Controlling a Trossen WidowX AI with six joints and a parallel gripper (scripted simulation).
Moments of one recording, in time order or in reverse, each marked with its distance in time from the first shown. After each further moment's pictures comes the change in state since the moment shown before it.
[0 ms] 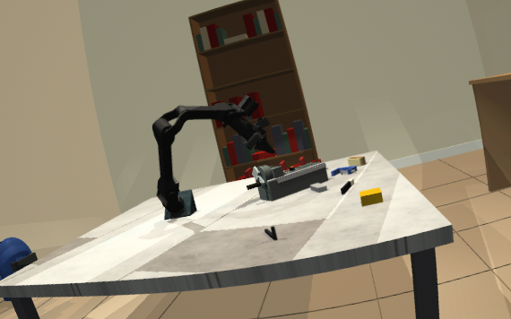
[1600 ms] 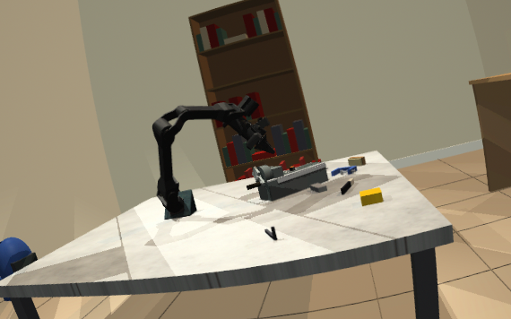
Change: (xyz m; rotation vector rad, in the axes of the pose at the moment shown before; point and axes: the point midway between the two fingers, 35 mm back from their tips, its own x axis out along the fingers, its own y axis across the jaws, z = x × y) arm 0.000 0.000 0.000 0.000 0.000 0.000
